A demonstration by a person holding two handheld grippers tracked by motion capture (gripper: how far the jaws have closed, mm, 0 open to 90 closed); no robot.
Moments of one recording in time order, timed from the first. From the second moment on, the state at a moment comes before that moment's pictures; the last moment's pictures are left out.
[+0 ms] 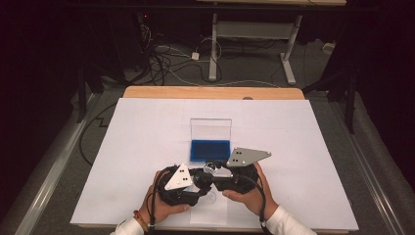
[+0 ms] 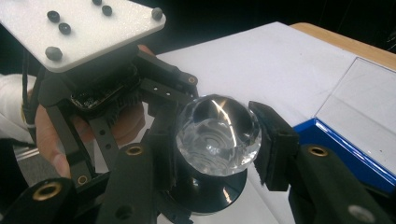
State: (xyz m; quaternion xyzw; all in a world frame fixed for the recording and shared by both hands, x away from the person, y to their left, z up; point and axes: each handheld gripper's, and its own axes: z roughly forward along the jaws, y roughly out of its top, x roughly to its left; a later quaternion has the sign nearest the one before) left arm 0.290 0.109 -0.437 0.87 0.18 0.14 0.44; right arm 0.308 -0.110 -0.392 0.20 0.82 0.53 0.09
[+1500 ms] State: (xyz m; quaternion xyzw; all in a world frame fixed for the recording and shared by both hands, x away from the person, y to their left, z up) left arm 0.300 0.140 -0.444 0.87 0.19 0.14 0.43; right arm 0.303 -0.141 -0.375 0.19 0.81 0.53 0.15
